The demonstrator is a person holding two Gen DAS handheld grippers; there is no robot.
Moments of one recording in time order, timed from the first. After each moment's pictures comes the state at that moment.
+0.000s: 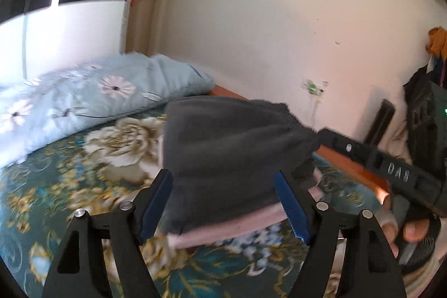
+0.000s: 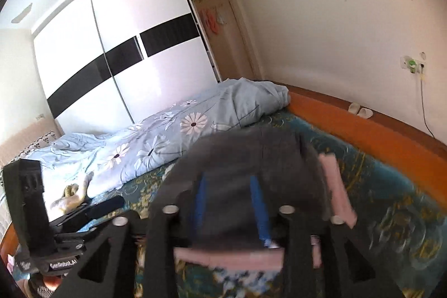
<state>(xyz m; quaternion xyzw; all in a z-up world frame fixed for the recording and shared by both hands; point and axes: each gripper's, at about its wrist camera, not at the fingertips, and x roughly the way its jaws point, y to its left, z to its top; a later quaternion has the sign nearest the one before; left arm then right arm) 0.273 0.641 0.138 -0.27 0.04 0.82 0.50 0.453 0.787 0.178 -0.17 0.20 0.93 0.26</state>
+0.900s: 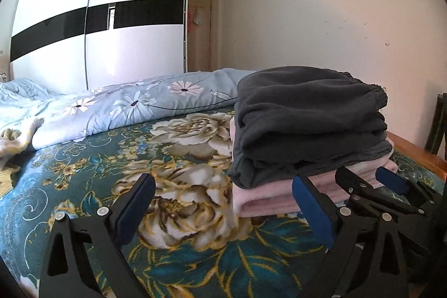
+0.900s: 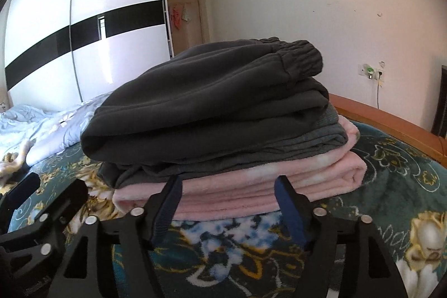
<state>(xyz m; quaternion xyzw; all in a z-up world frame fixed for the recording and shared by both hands) 0.282 0.614 0.053 -0.19 0.06 0.91 0.36 0.408 0.718 0.059 -0.20 0.13 0.89 0.40</state>
